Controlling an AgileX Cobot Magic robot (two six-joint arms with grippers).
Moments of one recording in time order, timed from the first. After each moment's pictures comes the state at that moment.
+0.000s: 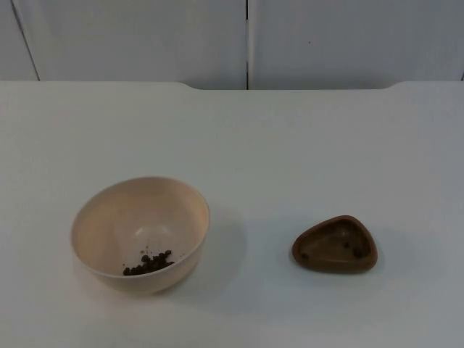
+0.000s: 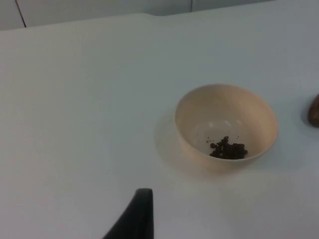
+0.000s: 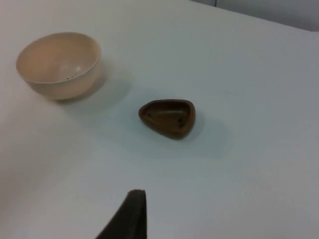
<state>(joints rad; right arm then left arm) 0.49 0.00 -0.52 0.03 1.09 -0.05 -0.24 0.00 -0.50 -0.09 1.07 0.02</state>
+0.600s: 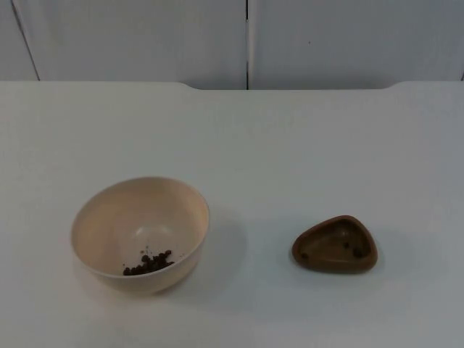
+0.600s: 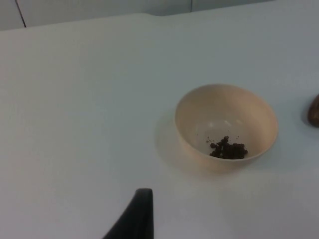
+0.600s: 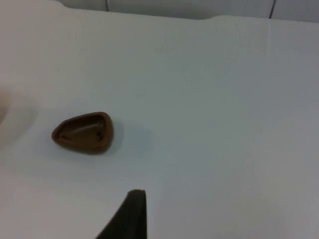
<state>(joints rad) 0.15 0.00 -0.52 0.03 1.09 -0.05 -0.24 0.00 -0.50 -0.09 1.07 0.02</state>
